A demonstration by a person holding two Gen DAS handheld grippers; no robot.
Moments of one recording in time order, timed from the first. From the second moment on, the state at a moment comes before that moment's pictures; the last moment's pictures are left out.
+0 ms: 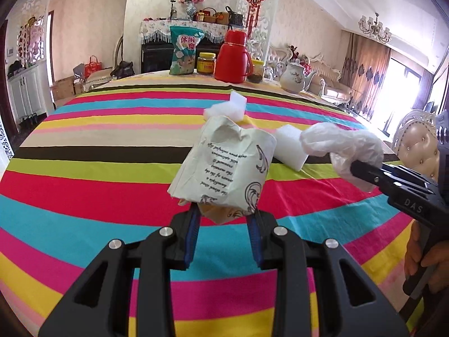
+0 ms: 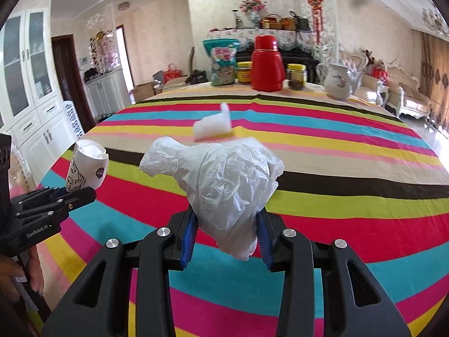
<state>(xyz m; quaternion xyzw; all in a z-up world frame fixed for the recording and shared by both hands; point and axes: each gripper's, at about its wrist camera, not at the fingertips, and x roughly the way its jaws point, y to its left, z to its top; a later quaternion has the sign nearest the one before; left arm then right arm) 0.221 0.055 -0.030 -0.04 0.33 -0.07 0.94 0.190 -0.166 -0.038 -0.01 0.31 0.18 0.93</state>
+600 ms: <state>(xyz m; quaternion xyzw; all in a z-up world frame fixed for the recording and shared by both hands) 0.149 0.109 -0.025 -0.05 0.27 -0.01 0.96 0.155 -0.086 -0.033 -0.03 0.29 0.26 0.92</state>
